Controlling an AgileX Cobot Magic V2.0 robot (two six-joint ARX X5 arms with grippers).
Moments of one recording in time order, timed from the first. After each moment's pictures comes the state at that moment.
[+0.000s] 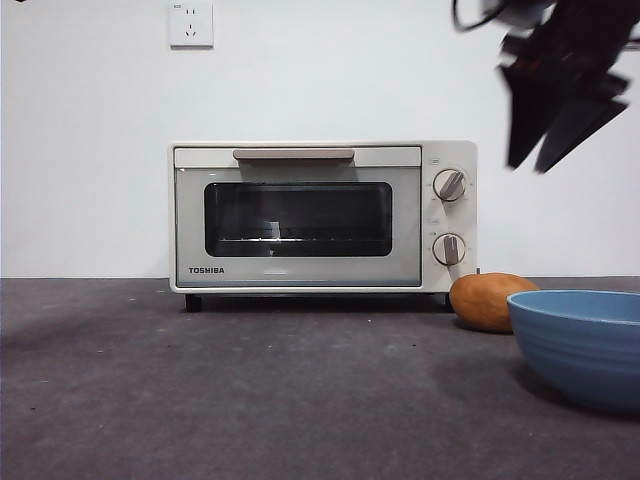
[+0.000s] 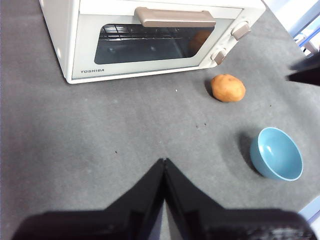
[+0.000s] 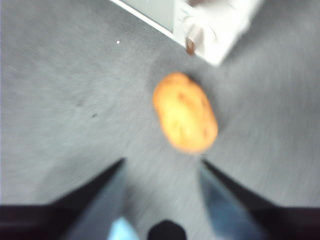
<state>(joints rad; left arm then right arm) -0.02 0.98 1.14 -0.88 0.54 -0.02 0.24 1.60 1.45 -0.90 -0.13 -0.39</state>
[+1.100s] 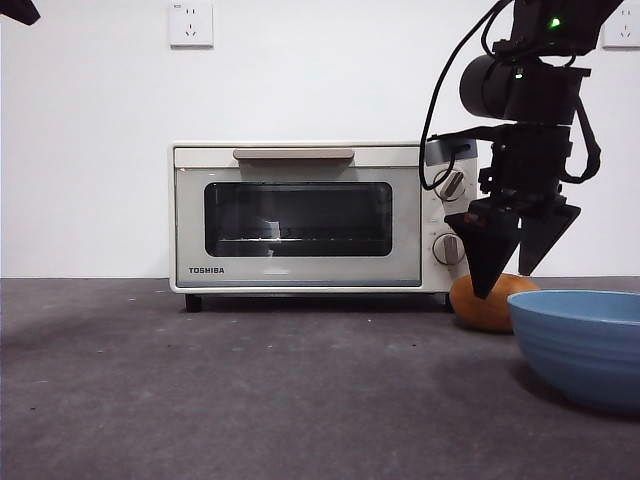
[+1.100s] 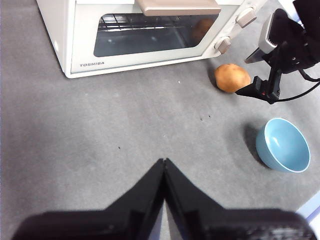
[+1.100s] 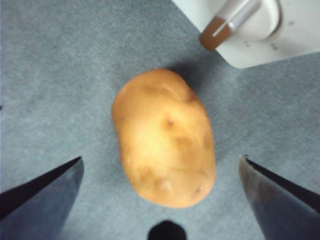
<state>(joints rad) -0.02 1.03 1.14 -0.88 0.54 0.02 0.29 1.91 1.46 -0.75 0.05 -0.55</state>
